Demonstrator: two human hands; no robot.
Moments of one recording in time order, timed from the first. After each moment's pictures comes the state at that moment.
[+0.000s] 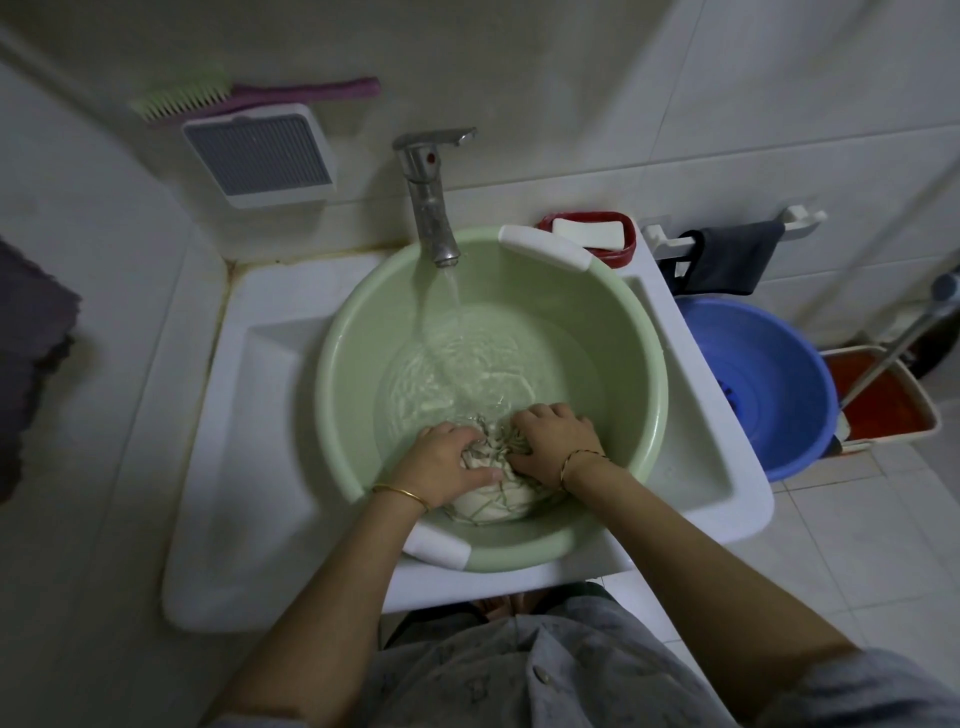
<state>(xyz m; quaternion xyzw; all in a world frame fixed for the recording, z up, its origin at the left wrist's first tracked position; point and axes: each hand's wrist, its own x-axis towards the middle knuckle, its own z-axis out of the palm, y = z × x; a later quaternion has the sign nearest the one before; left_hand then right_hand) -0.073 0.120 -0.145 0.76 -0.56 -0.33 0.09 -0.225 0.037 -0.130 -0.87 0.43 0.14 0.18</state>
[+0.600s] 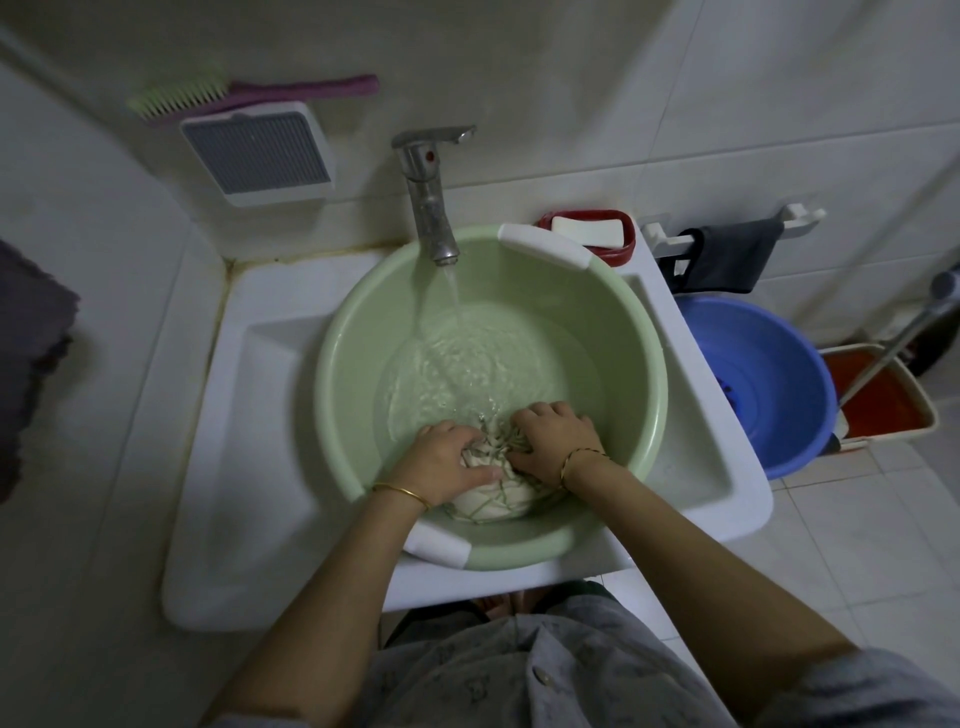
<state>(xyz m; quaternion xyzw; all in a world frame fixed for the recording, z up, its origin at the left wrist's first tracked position) -0.073 0.120 -0.144 0.75 -0.56 -0.33 0.10 -0.225 0.037 -0.129 -0.87 0.43 0.13 0.19</state>
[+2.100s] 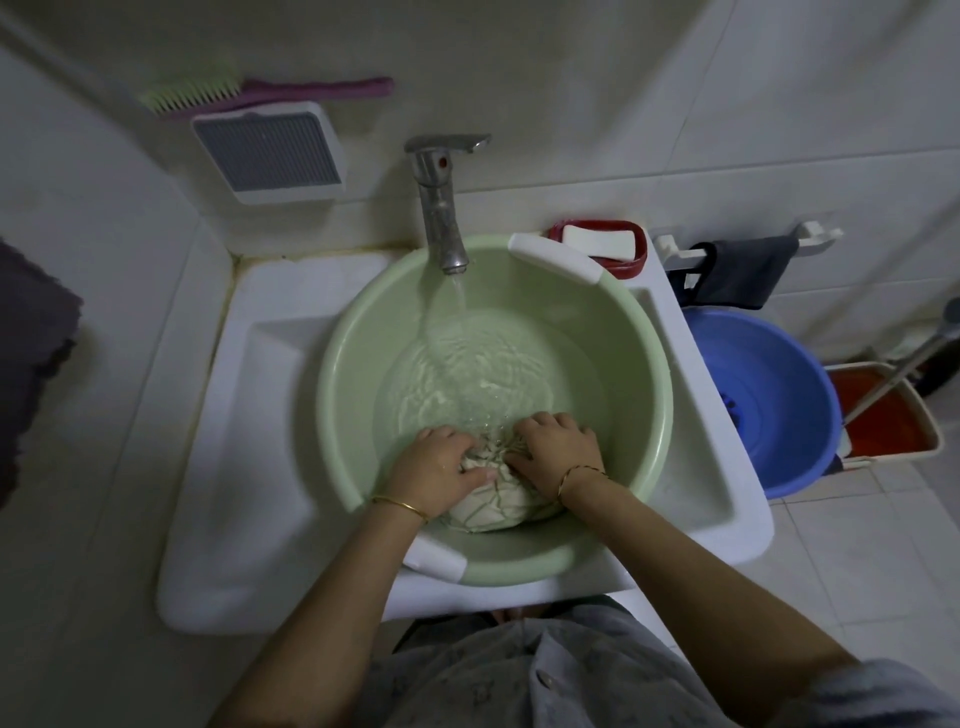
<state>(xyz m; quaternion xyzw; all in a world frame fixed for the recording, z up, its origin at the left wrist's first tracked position) -0.071 0.120 -0.145 0.76 -0.58 -0.27 0.08 -0.223 0.034 -0.129 -0.86 0.45 0.13 0.20</state>
